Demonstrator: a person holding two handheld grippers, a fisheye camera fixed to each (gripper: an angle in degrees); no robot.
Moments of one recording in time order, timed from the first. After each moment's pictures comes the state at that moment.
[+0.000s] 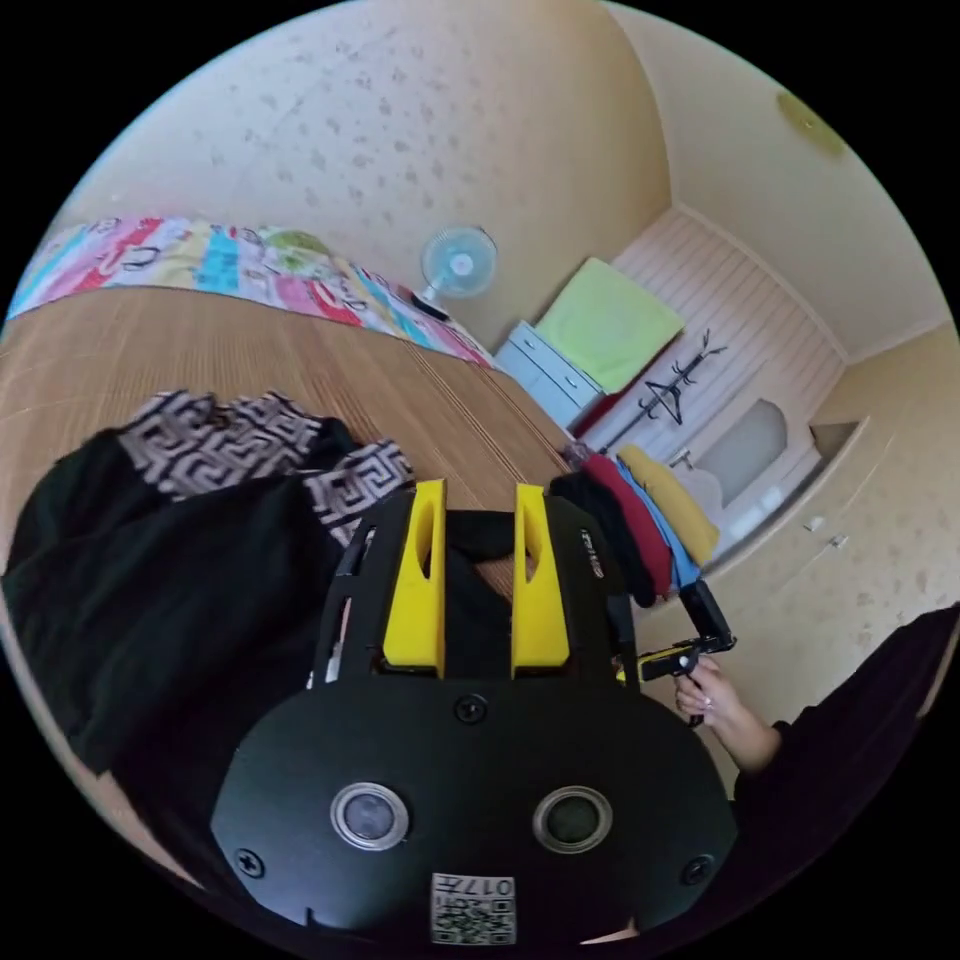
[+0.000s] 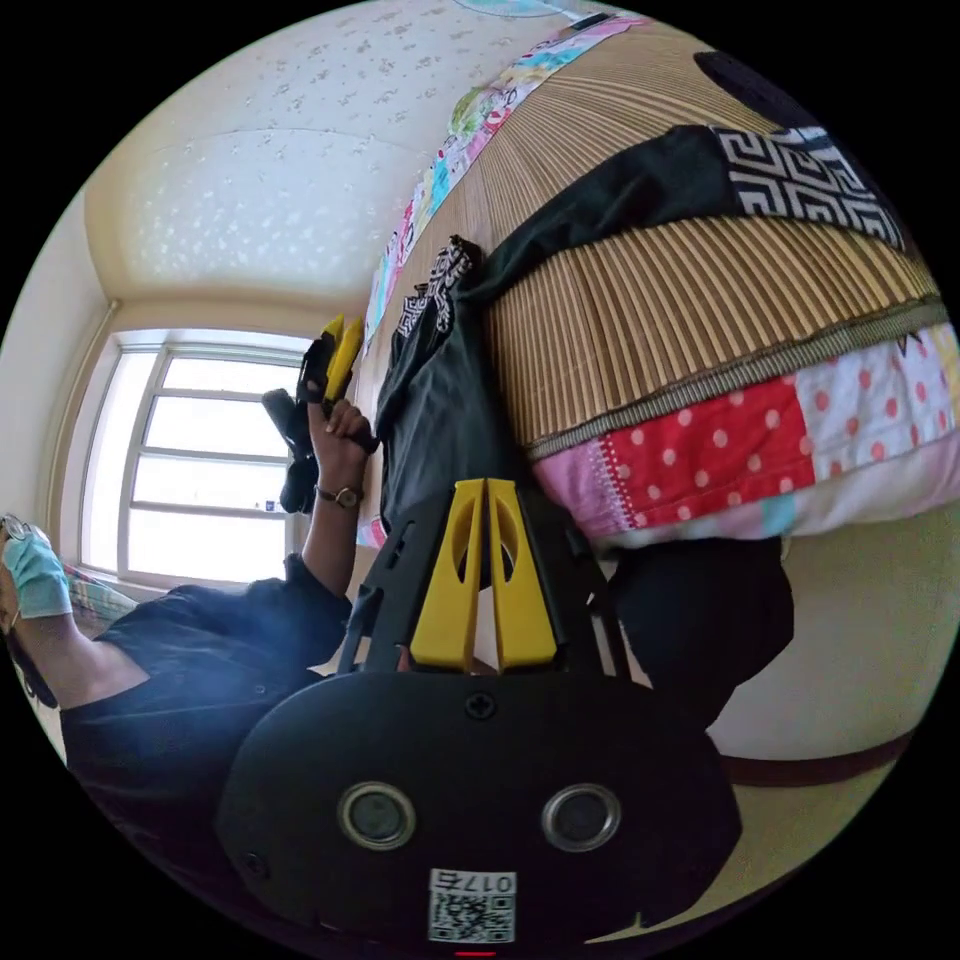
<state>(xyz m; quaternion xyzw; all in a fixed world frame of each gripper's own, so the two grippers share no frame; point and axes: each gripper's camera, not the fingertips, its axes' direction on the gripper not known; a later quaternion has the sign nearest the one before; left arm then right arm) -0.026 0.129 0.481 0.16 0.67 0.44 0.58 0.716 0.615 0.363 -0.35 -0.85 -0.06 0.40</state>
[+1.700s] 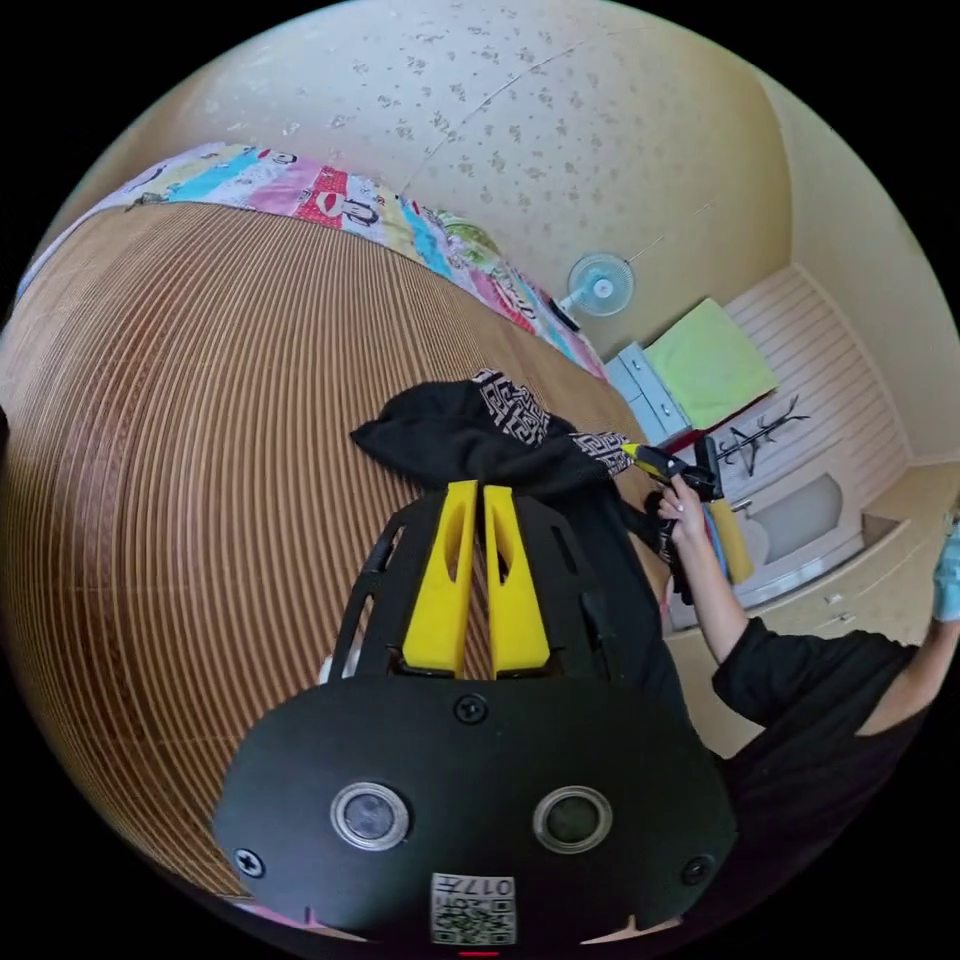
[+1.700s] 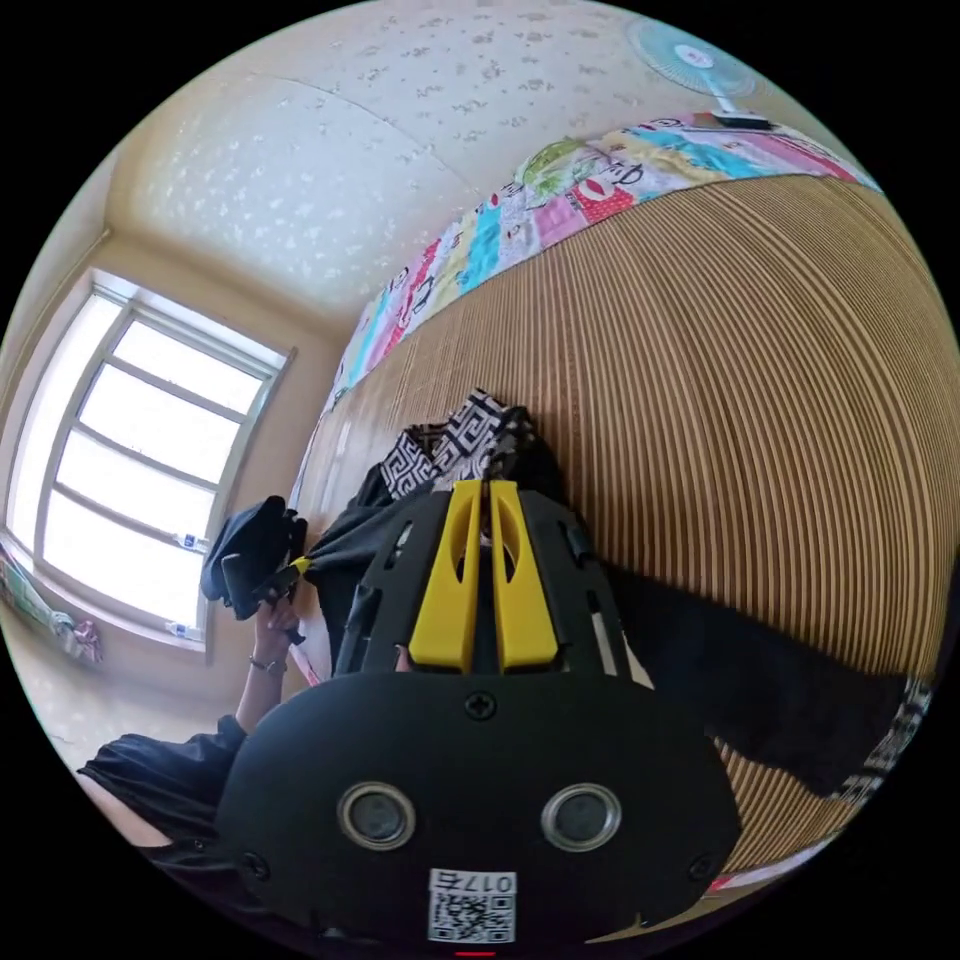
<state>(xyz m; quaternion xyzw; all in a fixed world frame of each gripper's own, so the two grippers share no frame) -0.189 -0.165 0.598 0.09 0.61 0.38 0.69 0.558 0.430 0.234 -0.22 -0.83 -0.09 0.51</state>
